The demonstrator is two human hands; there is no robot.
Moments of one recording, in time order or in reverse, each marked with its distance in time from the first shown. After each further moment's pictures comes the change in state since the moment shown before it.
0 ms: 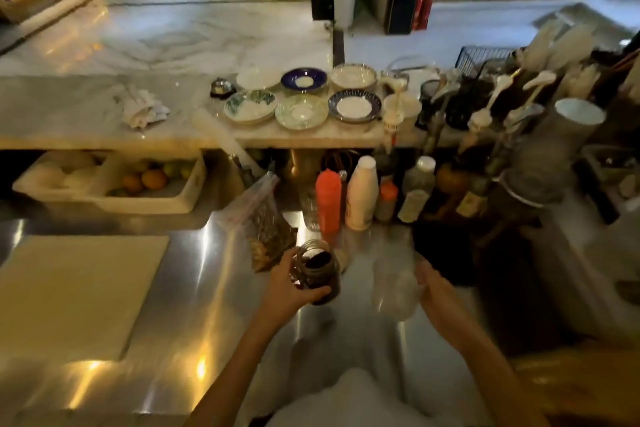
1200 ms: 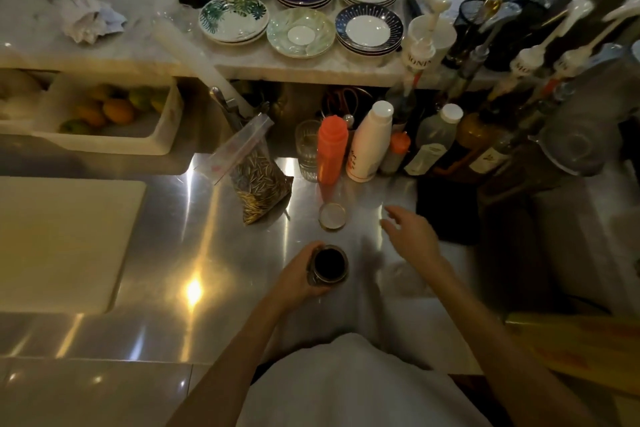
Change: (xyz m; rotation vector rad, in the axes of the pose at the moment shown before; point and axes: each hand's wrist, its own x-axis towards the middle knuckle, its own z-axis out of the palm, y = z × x) left_hand 0.008 -0.096 0.044 0.097 -0.348 -0.034; right_hand 0.075 -0.014 0.050 -0.889 0.108 -0.020
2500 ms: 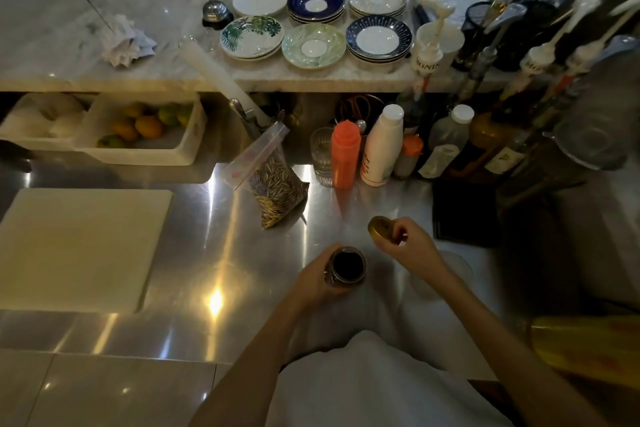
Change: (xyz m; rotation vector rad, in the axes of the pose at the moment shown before) left_hand -0.004 0.009 0.003 0.055 0.039 0.066; right_hand -0.005 0.019 0.039 0.356 0.016 -0.159
